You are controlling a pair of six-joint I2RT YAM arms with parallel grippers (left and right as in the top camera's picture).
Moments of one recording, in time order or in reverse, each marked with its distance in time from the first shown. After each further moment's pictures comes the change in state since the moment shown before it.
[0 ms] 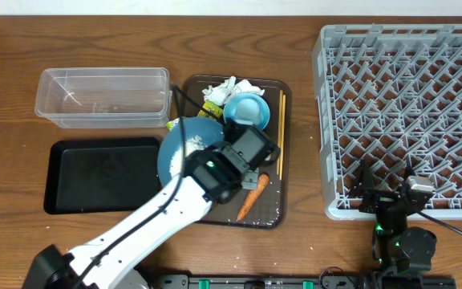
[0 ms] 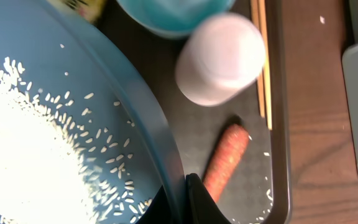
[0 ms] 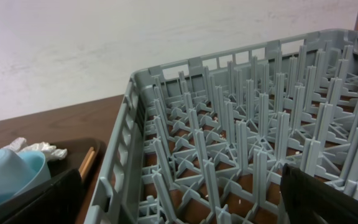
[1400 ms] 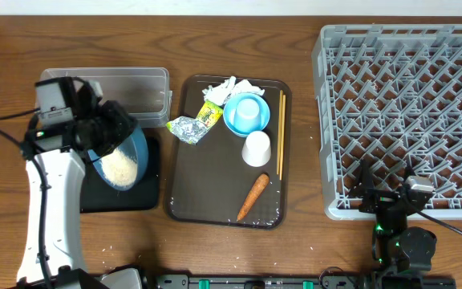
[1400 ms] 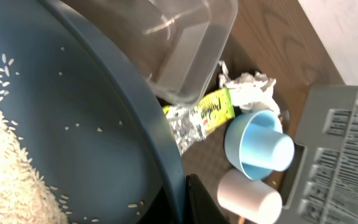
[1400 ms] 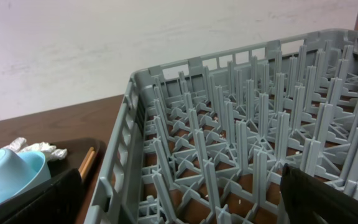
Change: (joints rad) left arm 1.066 -0.054 0.000 0.043 0.705 0.150; right arm 0.000 0.000 0.000 0.000 0.000 0.000
